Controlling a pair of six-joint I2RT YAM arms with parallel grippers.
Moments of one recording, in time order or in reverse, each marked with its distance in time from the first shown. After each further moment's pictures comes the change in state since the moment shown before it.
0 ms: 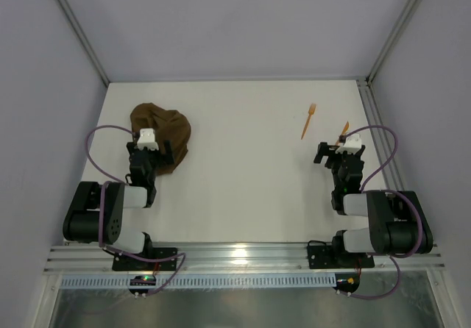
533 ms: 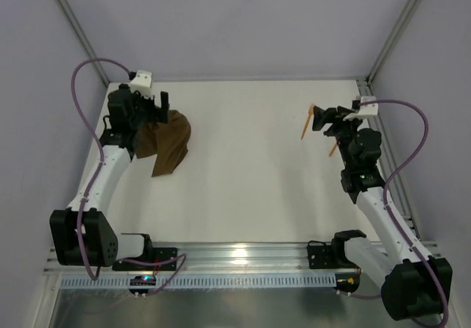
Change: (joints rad) left arm 0.018 -0.170 0.700 -0.929 0.232 0.136; right arm 0.095 -0.444 0.428 -0.629 -0.088 0.166
